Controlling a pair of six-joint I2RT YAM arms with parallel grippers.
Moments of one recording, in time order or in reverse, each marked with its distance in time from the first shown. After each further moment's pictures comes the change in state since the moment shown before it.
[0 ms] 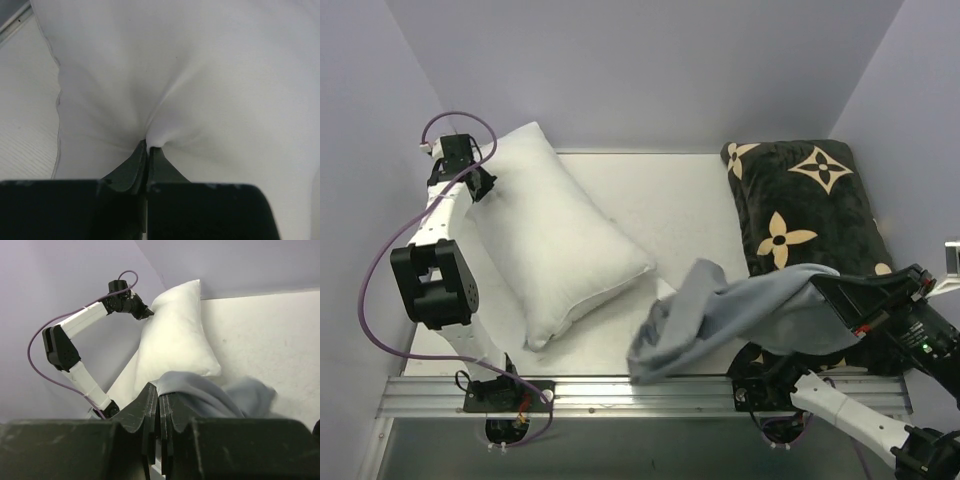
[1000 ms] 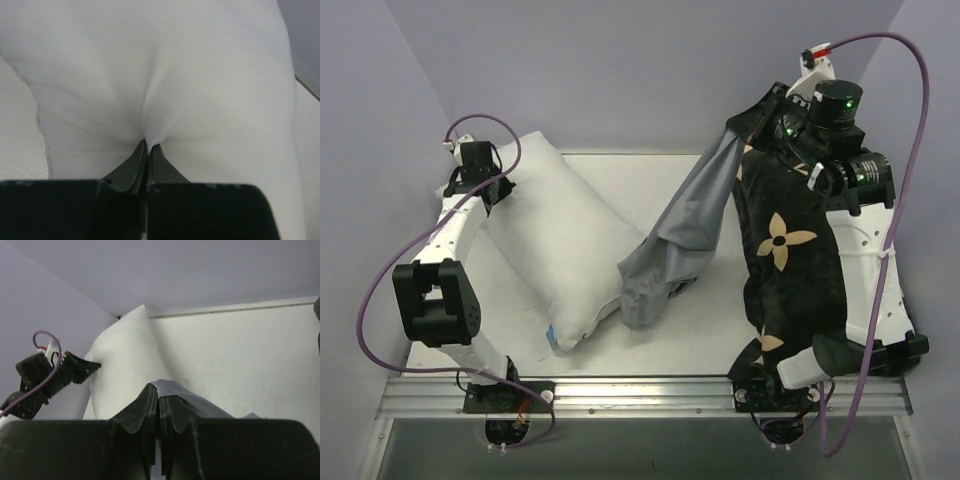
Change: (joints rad) left arm -0.102 -0.132 -0.147 0.092 -0.032 0.085; right arm -0.484 0.905 0.407 0.252 -0.334 -0.037
